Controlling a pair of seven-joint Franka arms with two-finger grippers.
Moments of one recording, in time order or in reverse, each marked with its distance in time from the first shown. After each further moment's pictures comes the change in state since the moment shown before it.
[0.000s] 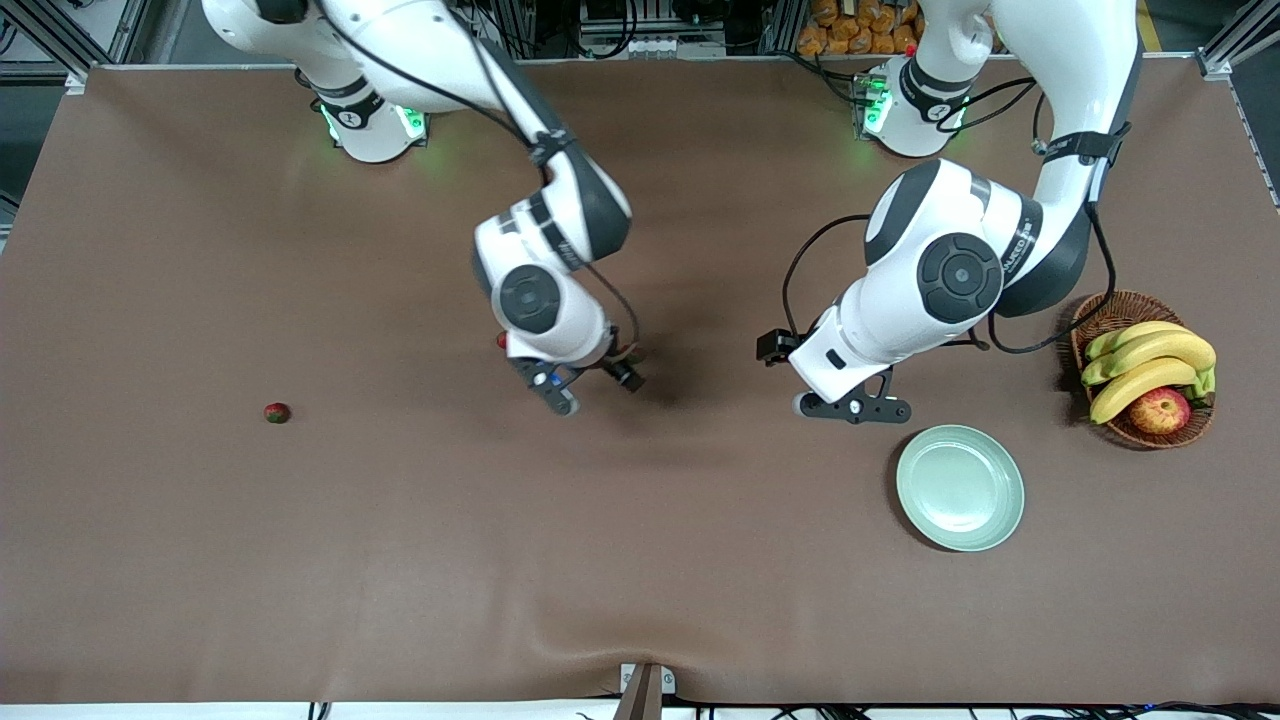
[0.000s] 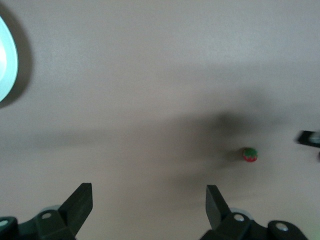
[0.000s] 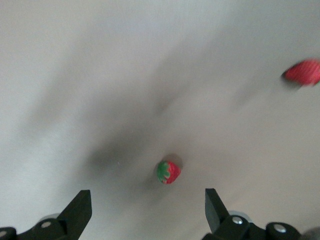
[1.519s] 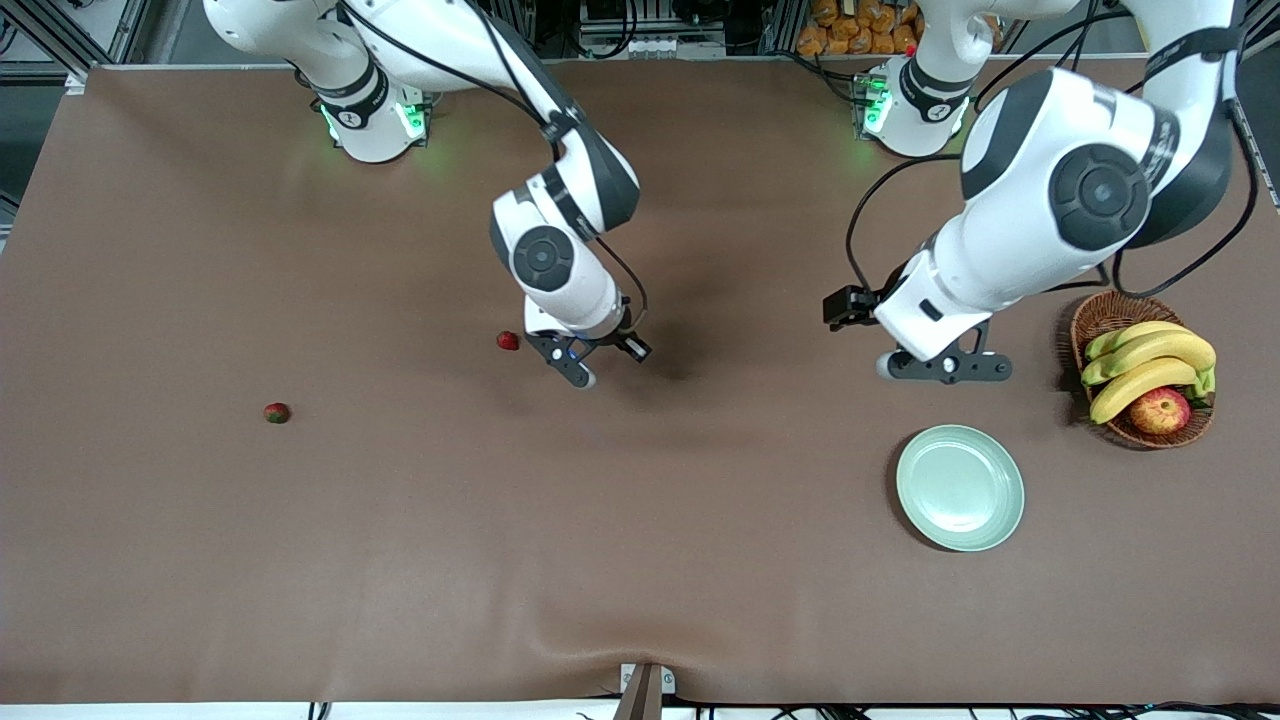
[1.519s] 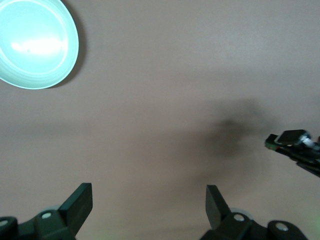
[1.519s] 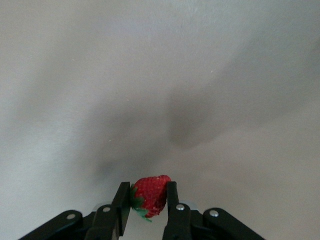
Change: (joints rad) left arm 0.084 -0.144 0.001 0.003 0.000 -0.183 0.044; right arm 0.122 -0.008 0.043 -0.197 0.000 0.295 0.026
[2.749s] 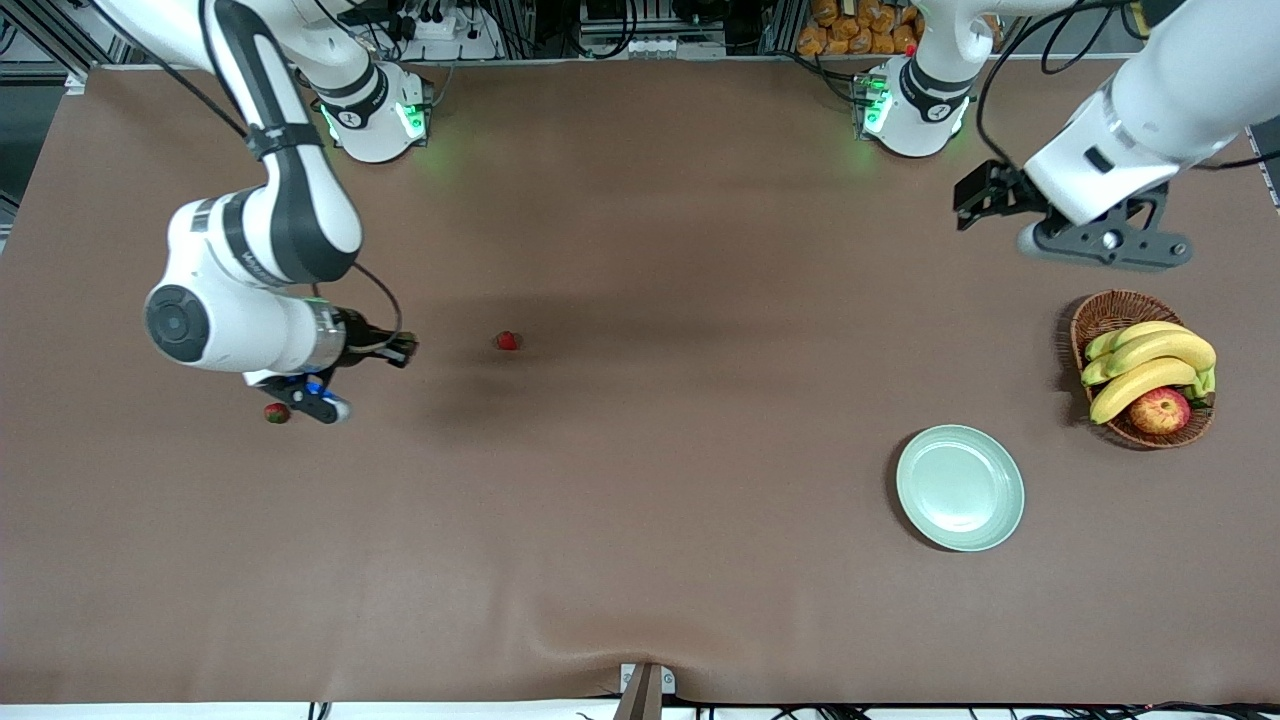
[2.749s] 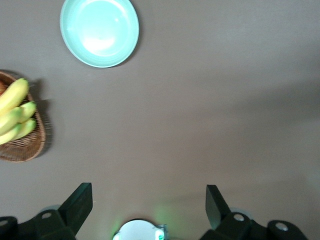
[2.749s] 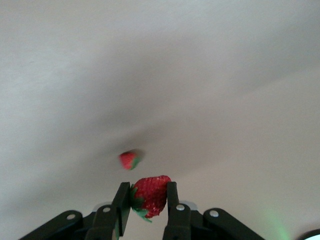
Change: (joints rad) left arm 0.121 -0.242 0.008 -0.005 0.046 -0.274 0.230; right arm -0.488 -0.354 -0.002 -0.193 -0.106 -0.448 -0.664
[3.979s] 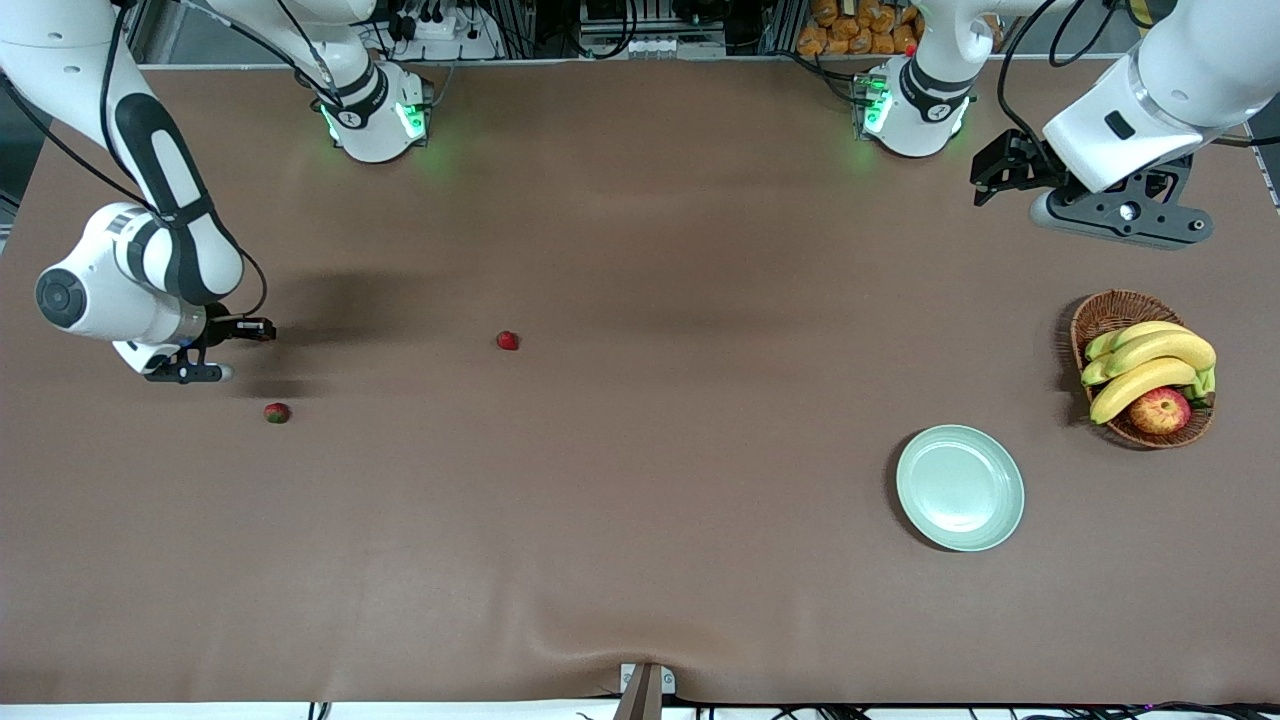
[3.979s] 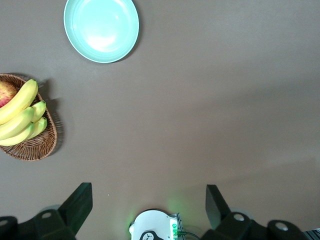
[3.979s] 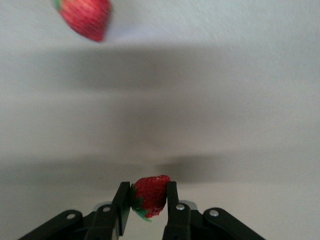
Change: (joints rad) left arm 0.007 -0.046 0.008 0.021 0.035 -0.079 0.098; right arm -0.477 0.038 -0.016 -0.385 -0.279 0.404 -0.863
